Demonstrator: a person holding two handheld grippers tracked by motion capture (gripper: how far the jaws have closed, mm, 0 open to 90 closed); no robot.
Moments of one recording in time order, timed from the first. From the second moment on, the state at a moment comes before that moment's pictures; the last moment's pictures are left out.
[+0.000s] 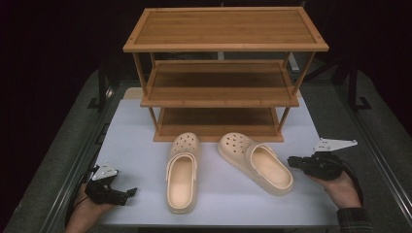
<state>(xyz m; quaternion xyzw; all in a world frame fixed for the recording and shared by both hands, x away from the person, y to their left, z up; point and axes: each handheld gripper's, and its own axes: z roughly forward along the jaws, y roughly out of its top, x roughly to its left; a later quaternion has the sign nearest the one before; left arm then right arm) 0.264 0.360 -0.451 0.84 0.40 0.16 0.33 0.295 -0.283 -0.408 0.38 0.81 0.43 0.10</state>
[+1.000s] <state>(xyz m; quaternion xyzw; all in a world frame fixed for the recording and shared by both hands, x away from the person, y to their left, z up) 0.264 0.360 -0.451 0.84 0.40 0.16 0.33 0.295 -0.246 -0.435 0.34 0.85 0.40 0.03</state>
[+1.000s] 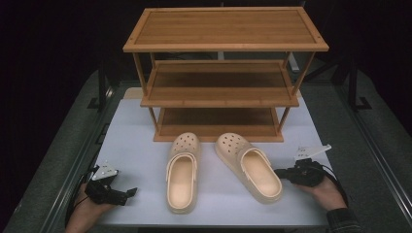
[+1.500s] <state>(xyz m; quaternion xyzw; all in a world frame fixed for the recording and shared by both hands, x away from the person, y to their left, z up) 0.264 0.360 -0.451 0.84 0.40 0.16 0.33 0.283 -0.209 -0.431 0.28 0.87 0.40 0.01</state>
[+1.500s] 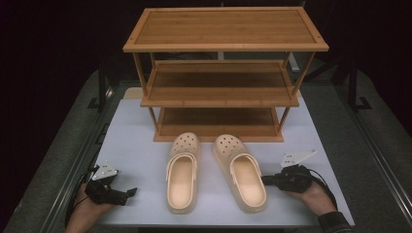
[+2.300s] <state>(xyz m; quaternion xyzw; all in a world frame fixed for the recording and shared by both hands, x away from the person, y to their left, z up) 0.264 0.360 -0.450 0.84 0.40 0.16 0.33 0.288 -0.173 -0.434 0.26 0.88 0.39 0.02</state>
